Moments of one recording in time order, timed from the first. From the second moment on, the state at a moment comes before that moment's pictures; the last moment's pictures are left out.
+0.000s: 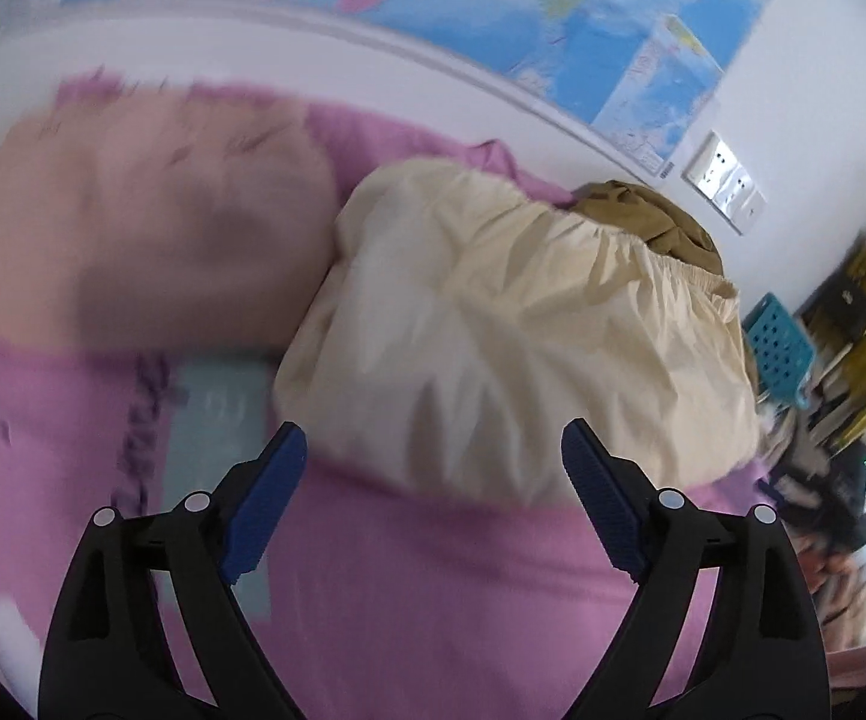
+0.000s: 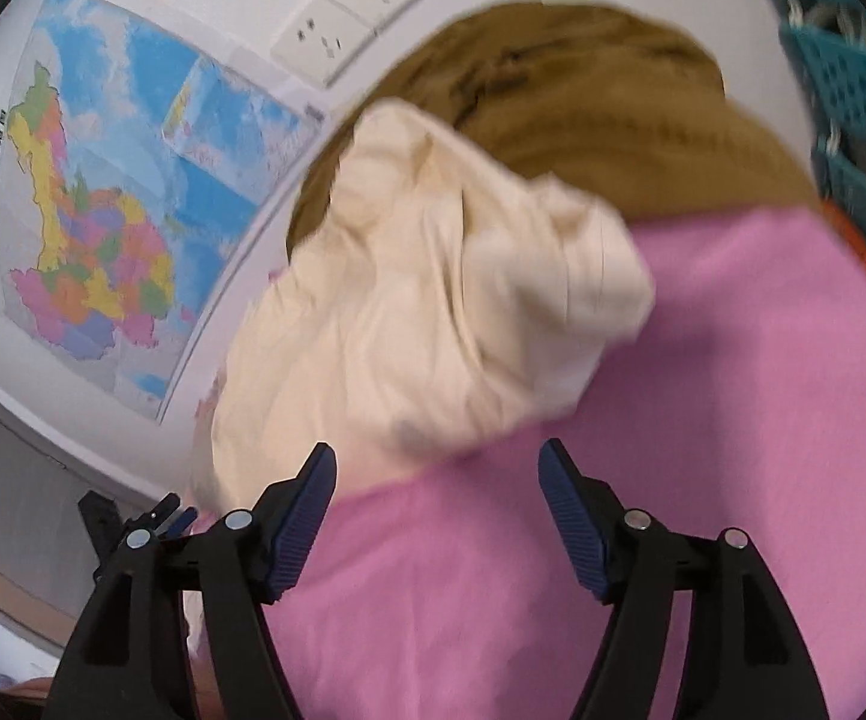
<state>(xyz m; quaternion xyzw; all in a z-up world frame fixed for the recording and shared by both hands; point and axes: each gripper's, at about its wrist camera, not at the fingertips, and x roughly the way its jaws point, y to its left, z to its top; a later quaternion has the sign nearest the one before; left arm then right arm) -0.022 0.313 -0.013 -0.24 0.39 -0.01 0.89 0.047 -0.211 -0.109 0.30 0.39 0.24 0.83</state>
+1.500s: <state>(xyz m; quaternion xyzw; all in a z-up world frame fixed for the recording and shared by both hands) 0.047 0.268 -0.055 -0.37 0.41 -0.06 0.83 0.102 -0.141 -0.102 0.36 0.34 0.19 0.85</state>
